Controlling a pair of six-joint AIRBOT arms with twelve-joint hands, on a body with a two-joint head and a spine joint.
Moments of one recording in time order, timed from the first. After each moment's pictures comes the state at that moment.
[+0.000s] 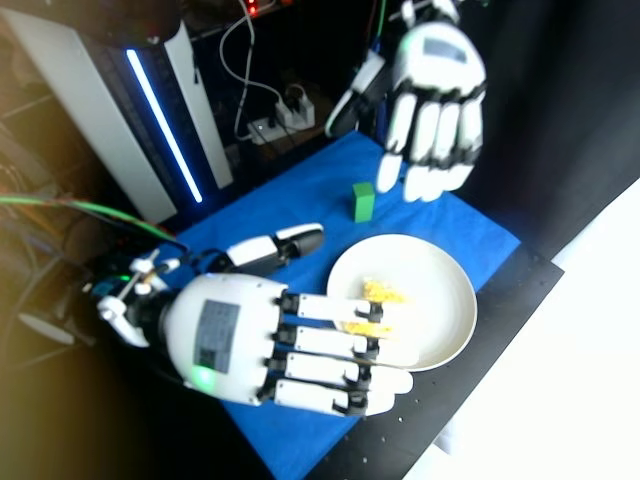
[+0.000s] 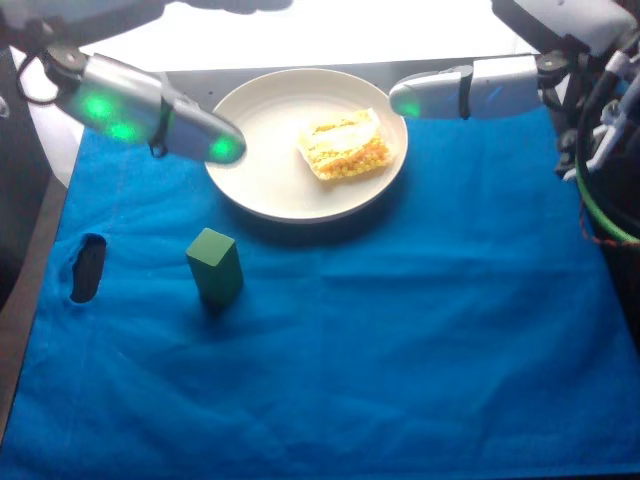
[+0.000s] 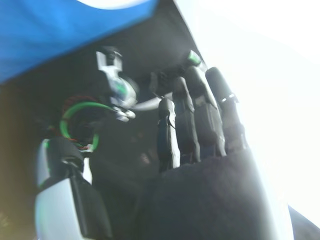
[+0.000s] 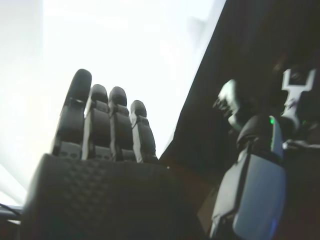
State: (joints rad) left arm 0.35 -0.90 1.22 0.76 -0.47 0.43; right arm -0.64 -1.33 1.61 0.01 0.82 -0.43
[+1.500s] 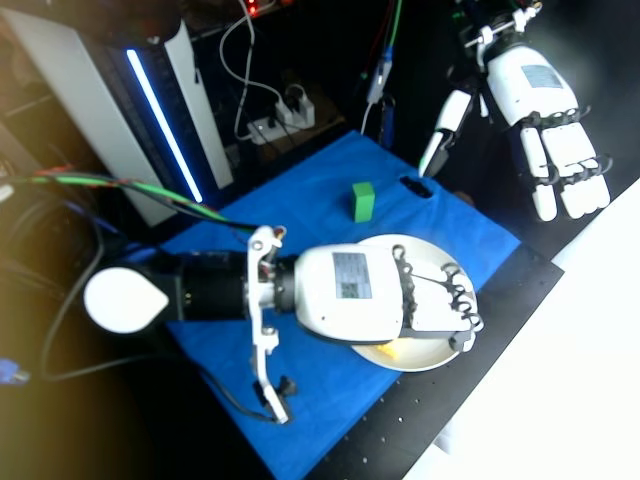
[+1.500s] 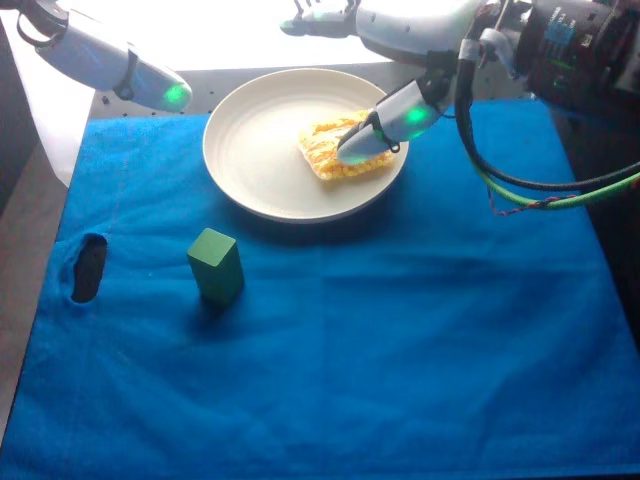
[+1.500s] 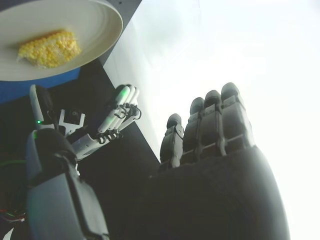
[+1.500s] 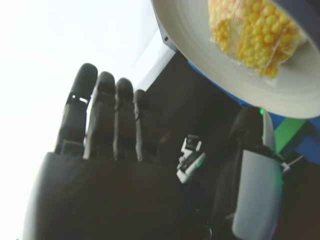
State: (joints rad) left arm 0.33 -1.02 1.43 0.58 -0.20 0.51; right arm -0.44 -1.54 1.86 -0.73 0.55 -0.42
